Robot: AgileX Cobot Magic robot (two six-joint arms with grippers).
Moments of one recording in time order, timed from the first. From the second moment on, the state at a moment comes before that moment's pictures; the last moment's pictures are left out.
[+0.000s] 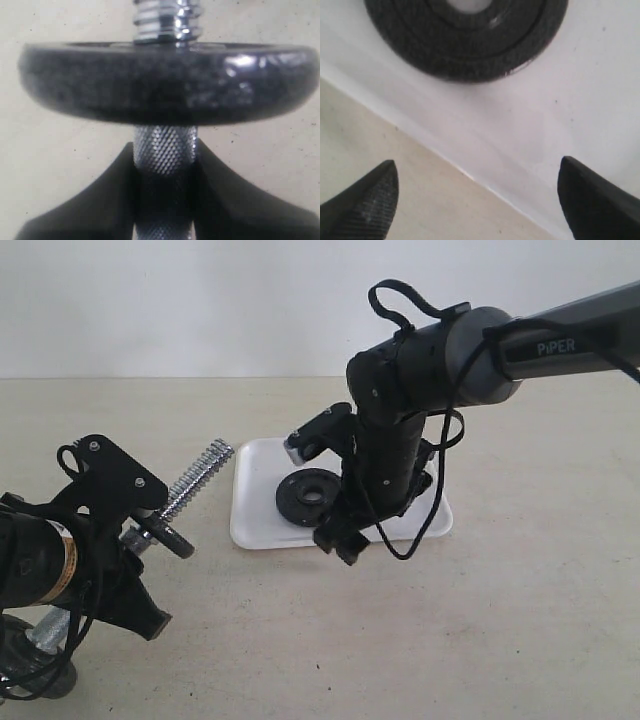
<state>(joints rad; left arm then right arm) -0.63 1.53 -0.56 1.23 0.41 -1.12 0.61 2.11 -1.45 -0.09 0.82 -0.16</state>
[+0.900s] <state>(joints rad) -0.63 1.53 -0.56 1.23 0.41 -1.12 0.62 2.11 -1.45 -0.21 0.80 -0.16</state>
